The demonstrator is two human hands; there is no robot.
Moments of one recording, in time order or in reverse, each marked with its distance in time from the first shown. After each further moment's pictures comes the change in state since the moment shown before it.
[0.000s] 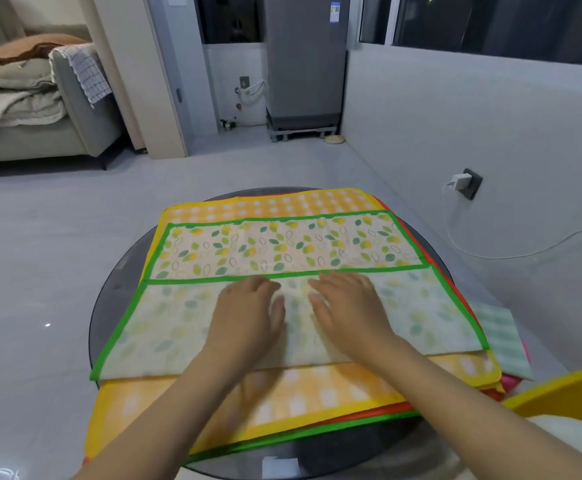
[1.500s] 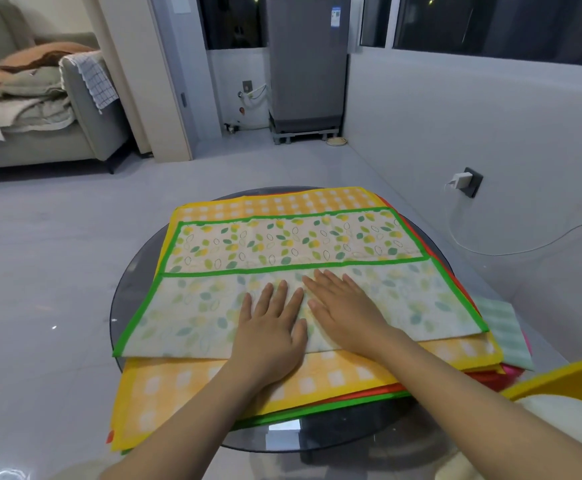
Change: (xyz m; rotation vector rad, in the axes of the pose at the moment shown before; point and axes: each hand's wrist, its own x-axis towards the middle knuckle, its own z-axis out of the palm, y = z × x) left_hand -0.027 0.004 0.032 0.098 -0.305 -0.031; right_hand -0.003 0.003 0.021 -0.005 -0.261 -0.052
